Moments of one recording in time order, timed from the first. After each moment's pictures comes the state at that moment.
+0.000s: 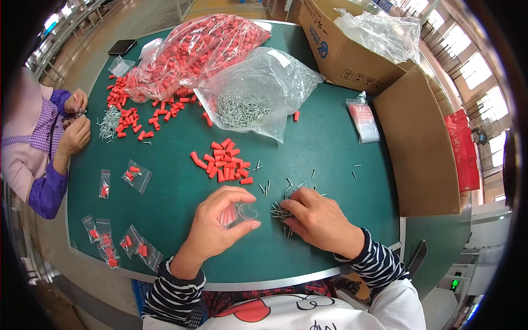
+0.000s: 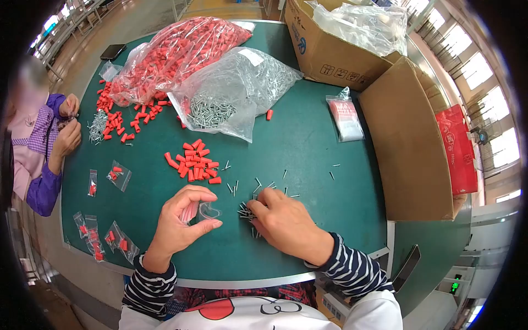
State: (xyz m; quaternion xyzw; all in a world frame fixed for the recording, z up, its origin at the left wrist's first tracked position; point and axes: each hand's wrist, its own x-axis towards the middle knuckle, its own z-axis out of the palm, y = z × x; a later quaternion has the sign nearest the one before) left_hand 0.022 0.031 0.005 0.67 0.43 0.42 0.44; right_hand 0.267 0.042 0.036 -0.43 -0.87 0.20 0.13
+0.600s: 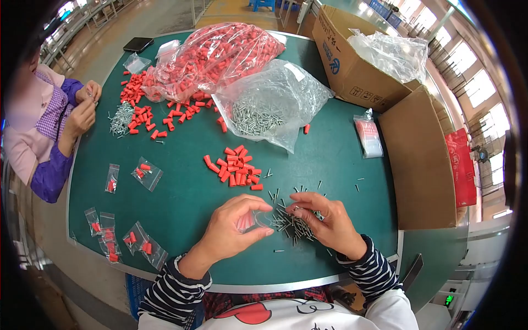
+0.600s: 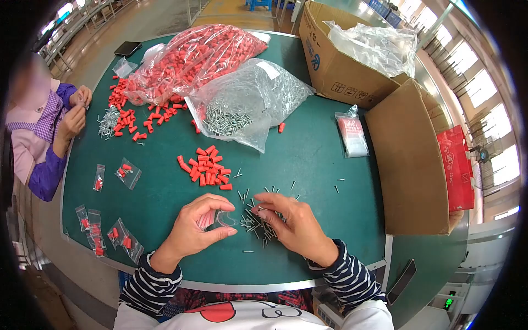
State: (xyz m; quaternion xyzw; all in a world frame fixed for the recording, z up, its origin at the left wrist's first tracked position) left_hand 0.027 0.030 0.001 0.68 0.42 0.41 0.44; right_hand 0.266 0.050 0.032 -0.45 -0.72 0.45 0.29
